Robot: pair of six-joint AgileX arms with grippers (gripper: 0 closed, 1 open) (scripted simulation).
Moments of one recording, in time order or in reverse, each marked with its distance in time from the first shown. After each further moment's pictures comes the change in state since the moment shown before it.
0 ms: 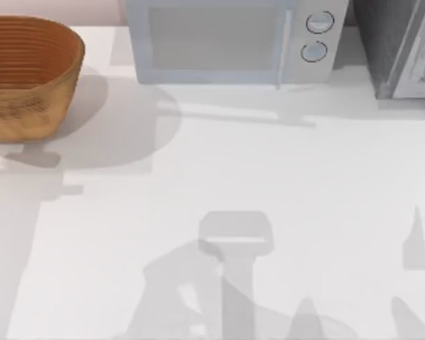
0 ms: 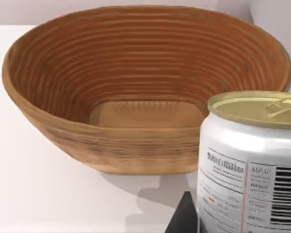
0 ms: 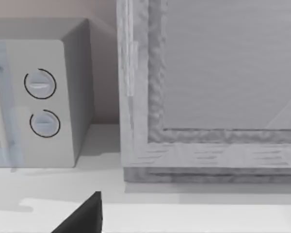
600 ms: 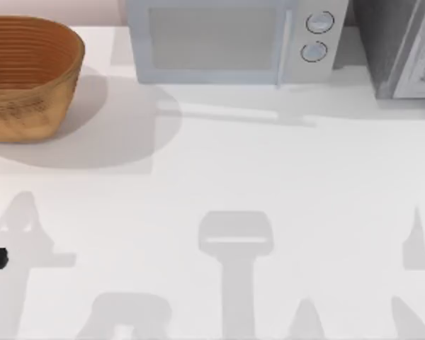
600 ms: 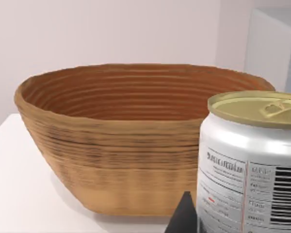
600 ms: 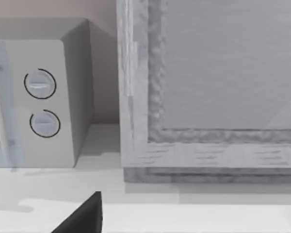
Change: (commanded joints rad) left arm -0.033 -0.773 -0.727 0.409 -0.043 -0.030; right arm 0.000 0.000 0.000 0.000 0.000 0.000
